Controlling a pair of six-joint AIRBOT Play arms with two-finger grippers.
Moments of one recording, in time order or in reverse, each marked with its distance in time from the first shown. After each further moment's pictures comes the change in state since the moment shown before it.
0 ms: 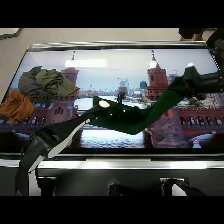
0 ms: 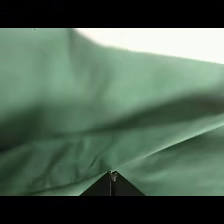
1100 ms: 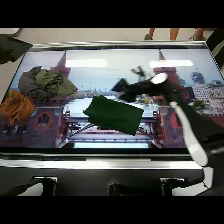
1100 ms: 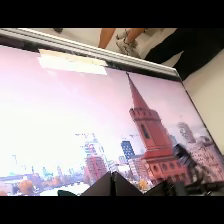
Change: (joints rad) left arm 0.858 0.856 0.020 0.605 -0.265 -0.039; right arm 0.418 -0.531 0.000 0.158 -0.470 -0.011
